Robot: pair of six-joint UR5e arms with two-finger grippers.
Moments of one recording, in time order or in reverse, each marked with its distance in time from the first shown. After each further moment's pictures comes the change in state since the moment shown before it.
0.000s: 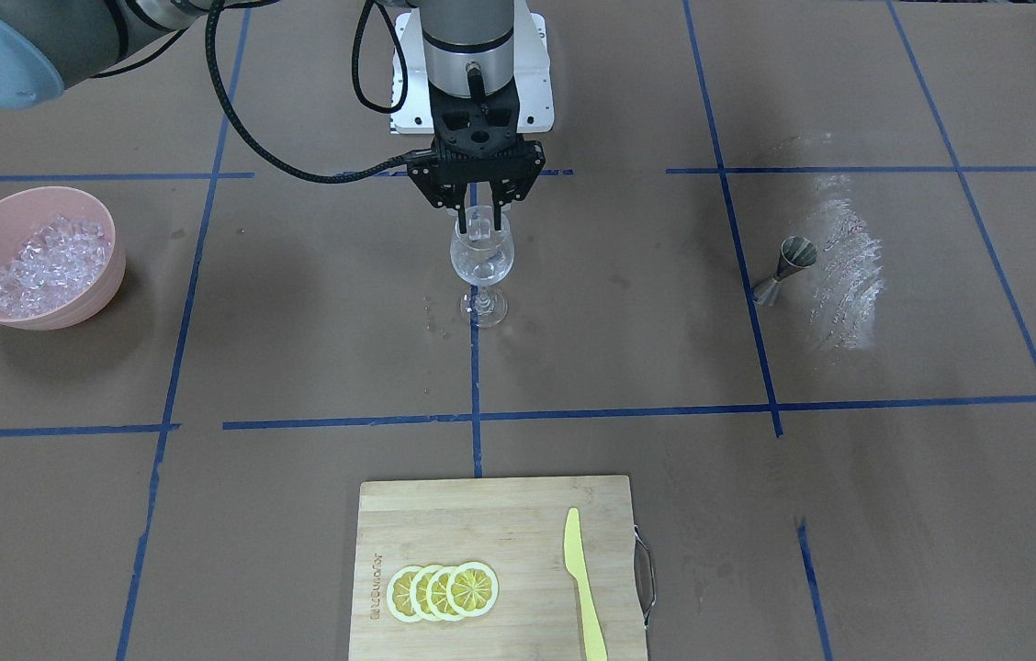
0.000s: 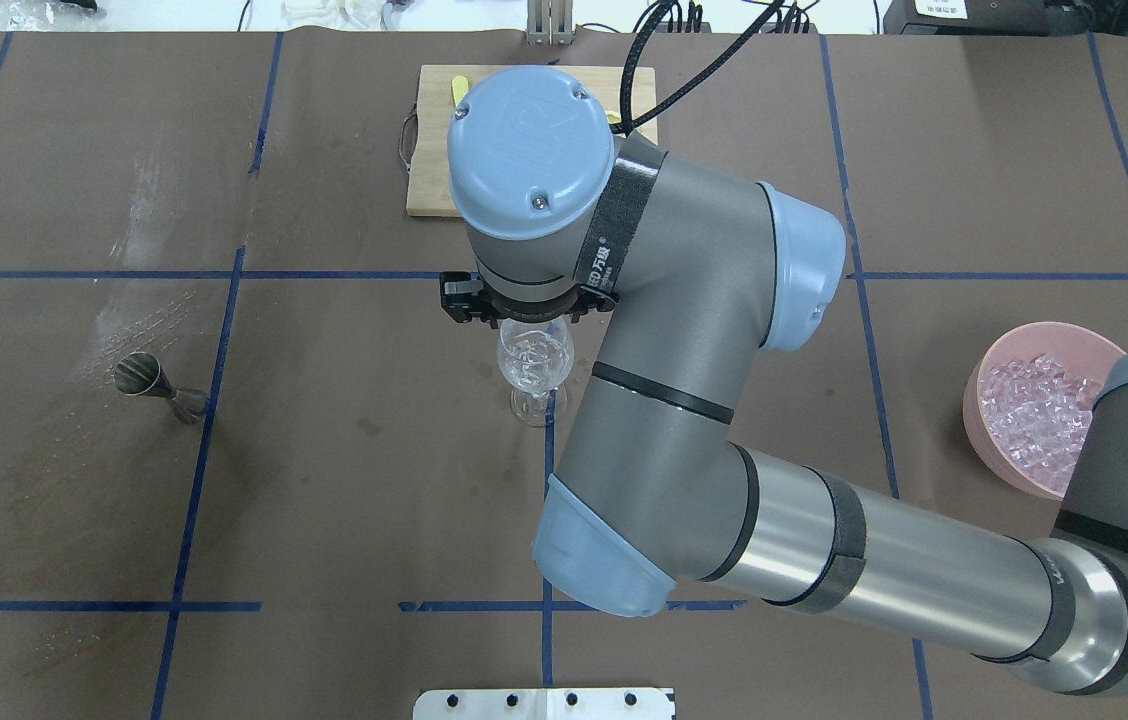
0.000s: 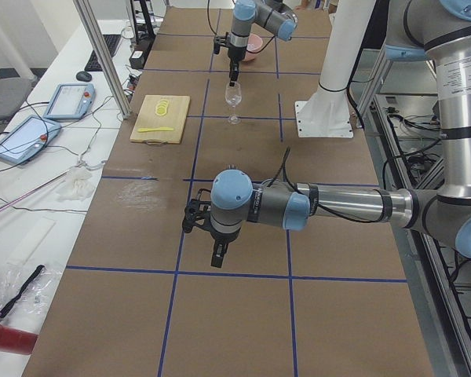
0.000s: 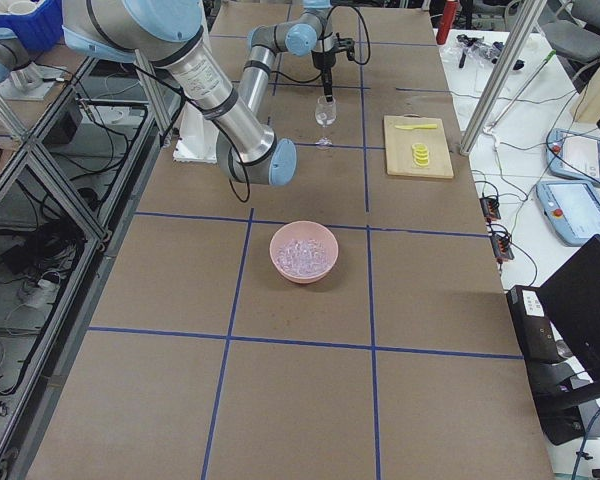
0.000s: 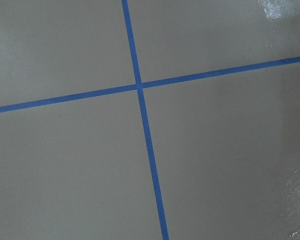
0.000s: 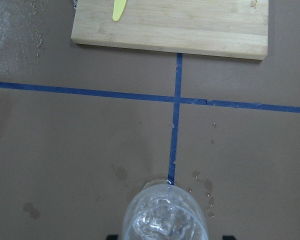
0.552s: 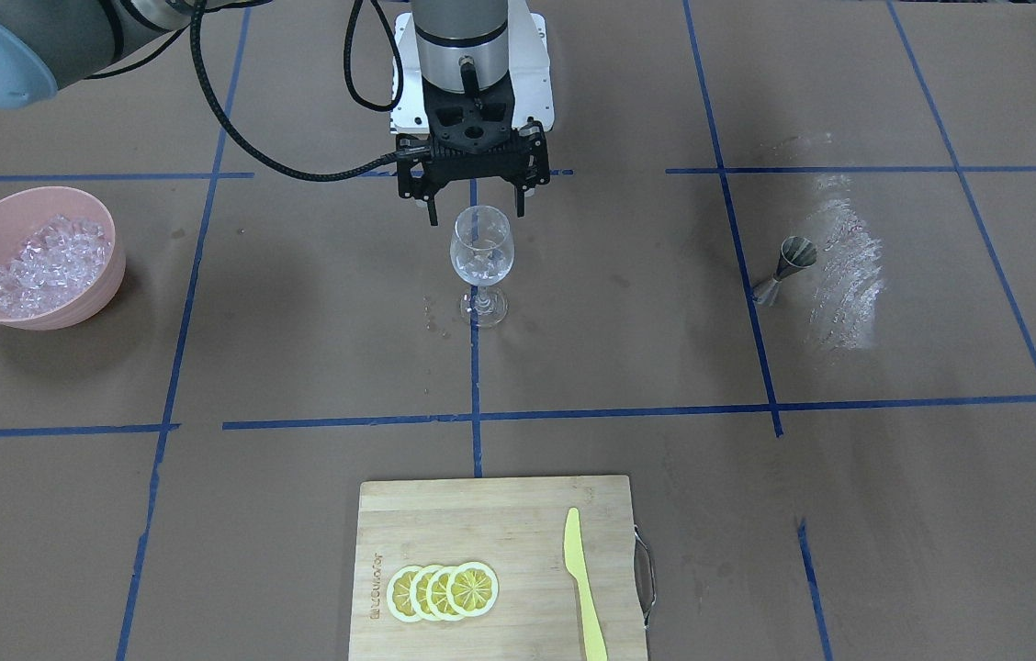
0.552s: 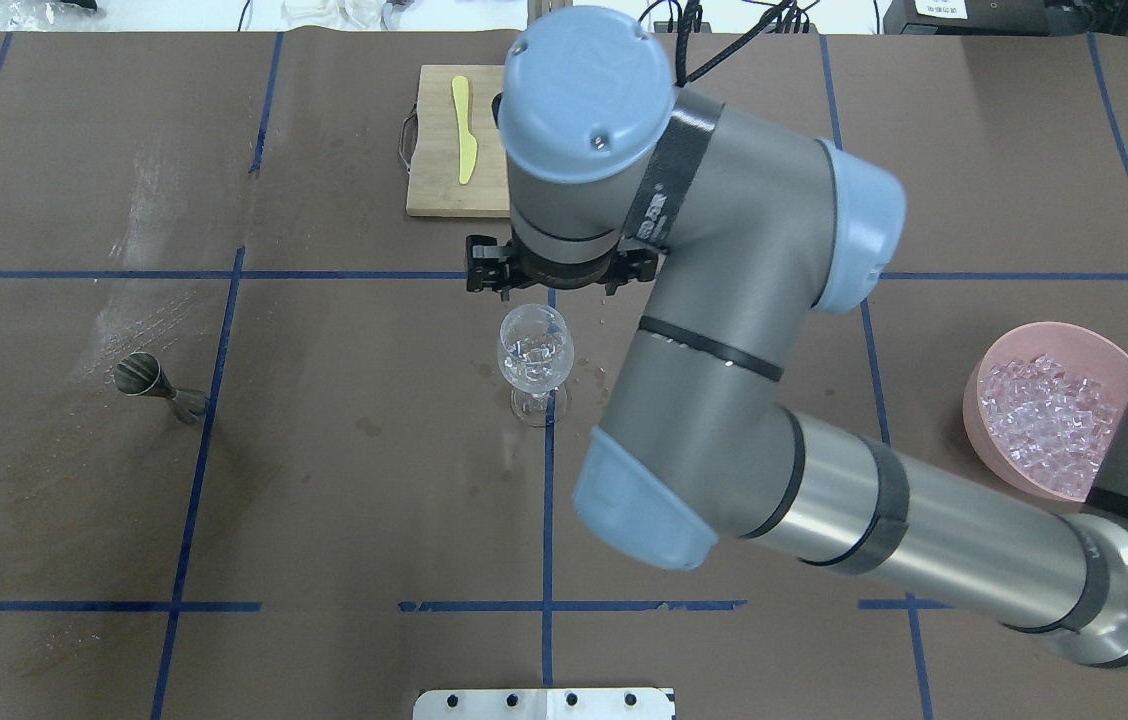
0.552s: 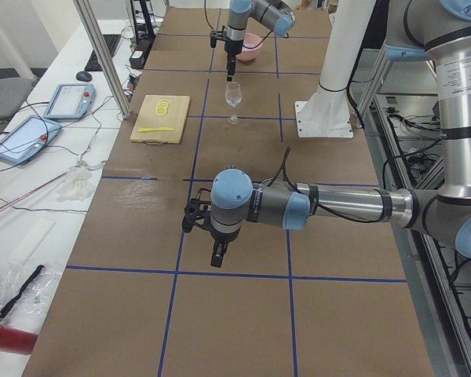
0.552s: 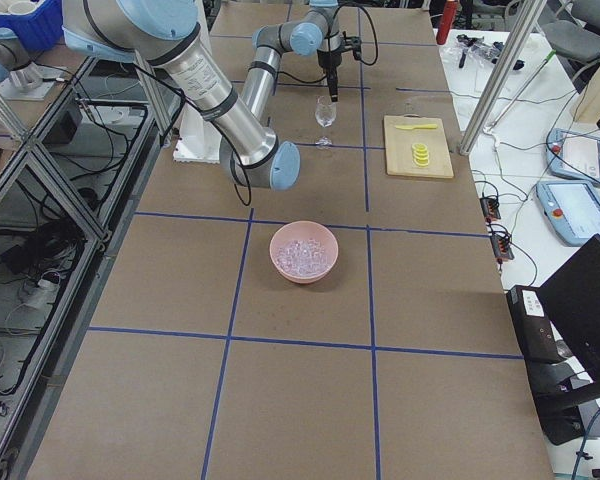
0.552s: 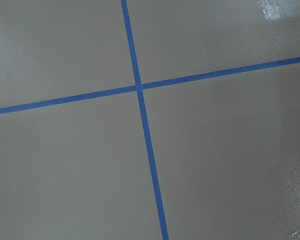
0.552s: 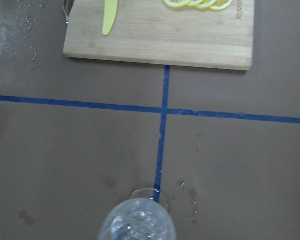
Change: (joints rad) left arm -0.001 -0.002 0.000 0.000 0.001 0.002; right arm 0.096 -0.052 0.055 0.000 0.094 -0.061
